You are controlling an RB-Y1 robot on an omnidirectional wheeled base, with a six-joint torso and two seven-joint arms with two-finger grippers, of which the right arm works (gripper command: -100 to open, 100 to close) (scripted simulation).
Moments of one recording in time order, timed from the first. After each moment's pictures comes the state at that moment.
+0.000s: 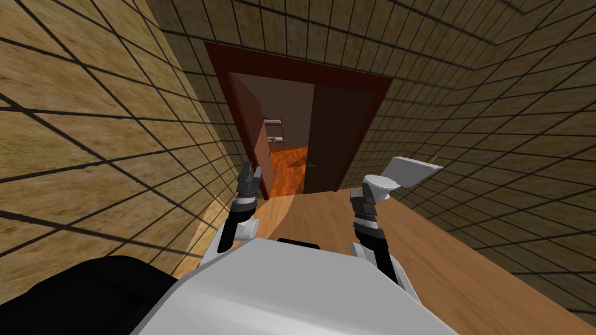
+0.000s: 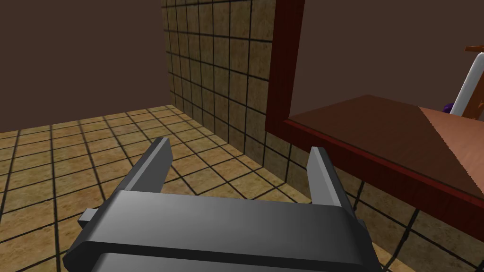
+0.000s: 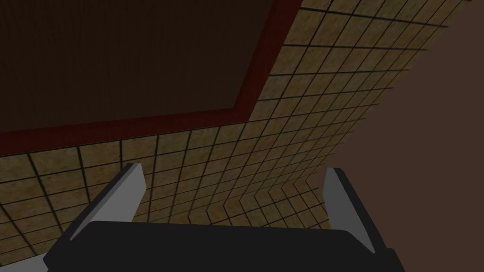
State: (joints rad) arm 0.53 -0.05 -0.03 -2.21 0.11 -0.45 -0.10
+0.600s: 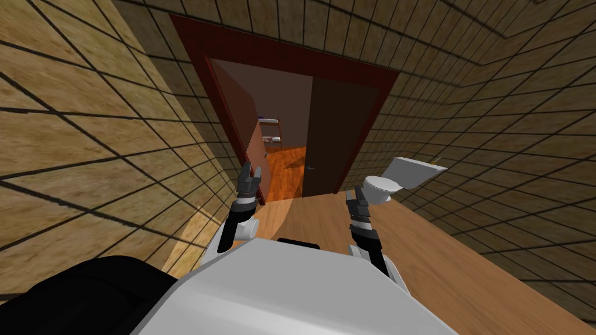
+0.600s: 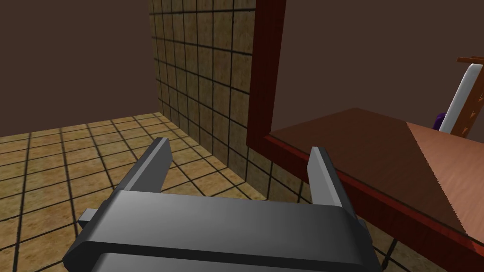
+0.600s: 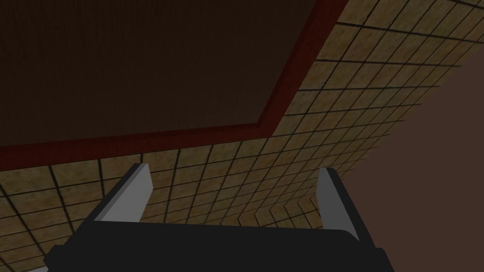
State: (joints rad) arm 0.53 -0.06 0.00 -2.13 0.15 -0.50 -0.11
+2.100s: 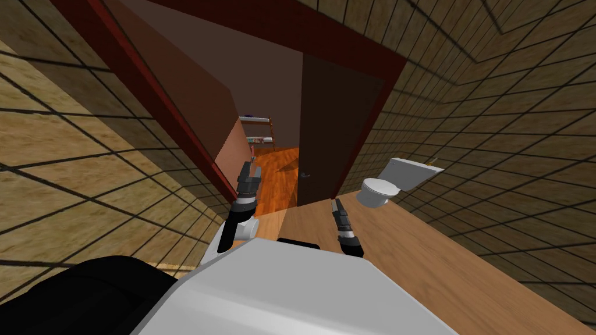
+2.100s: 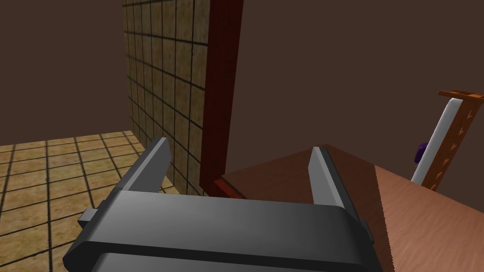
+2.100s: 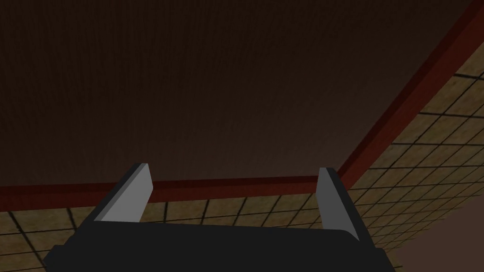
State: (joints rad) arm 0.55 -0.08 0.09 -1.83 0.30 -0.65 -0.18
